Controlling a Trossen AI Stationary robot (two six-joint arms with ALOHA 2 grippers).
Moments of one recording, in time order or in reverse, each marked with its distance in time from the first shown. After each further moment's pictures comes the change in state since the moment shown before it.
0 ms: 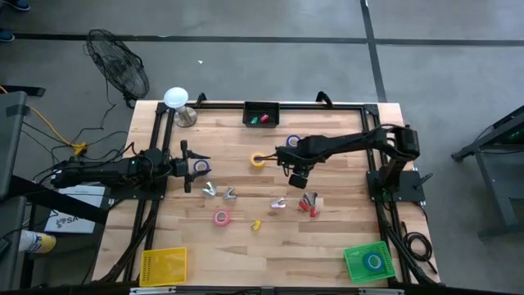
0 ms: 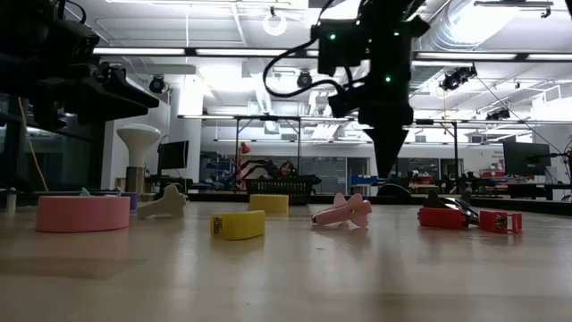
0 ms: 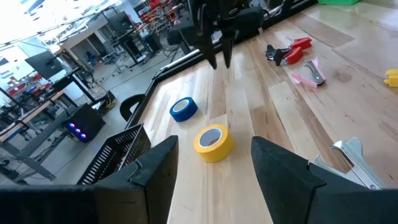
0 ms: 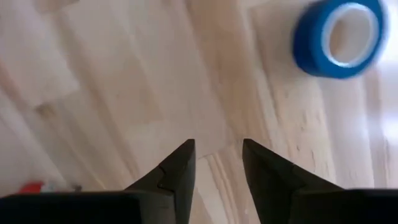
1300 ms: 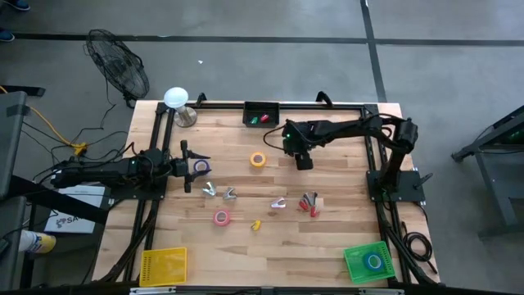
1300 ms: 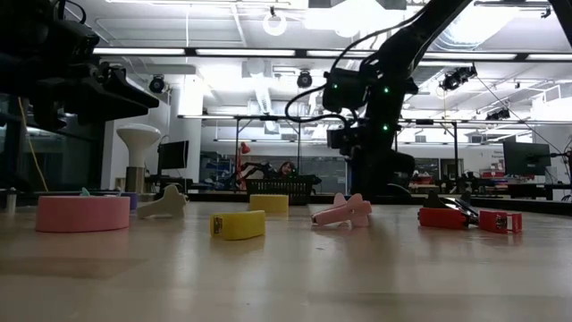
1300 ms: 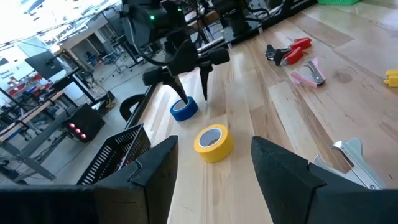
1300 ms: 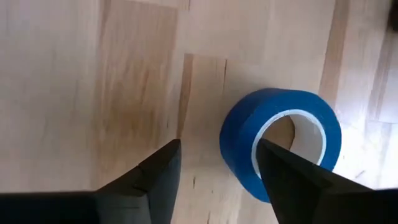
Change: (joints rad) left arm 0.000 0.000 0.000 0.000 0.000 0.000; right arm -0.279 0.032 -0.175 0.449 -0.148 -0.803
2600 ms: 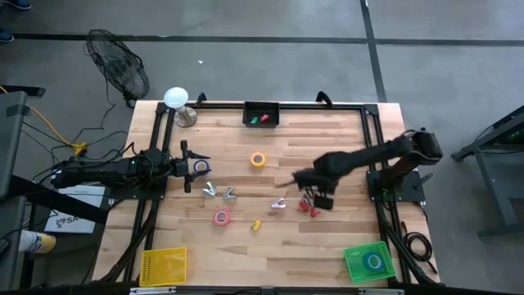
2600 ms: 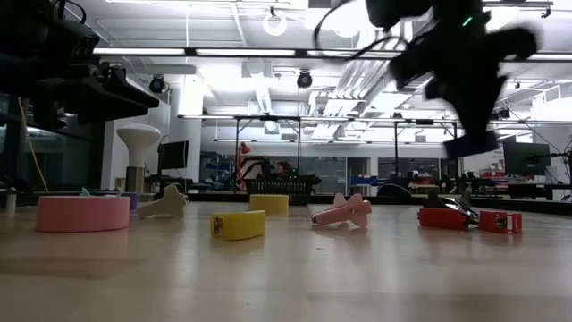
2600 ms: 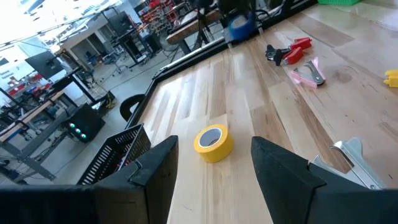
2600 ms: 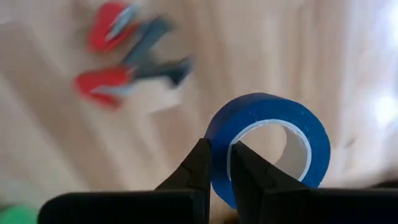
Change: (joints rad) left arm 0.000 0.000 0.000 0.000 0.000 0.000; right arm 0.534 -0.214 0.127 -0.793 -0.026 0.955
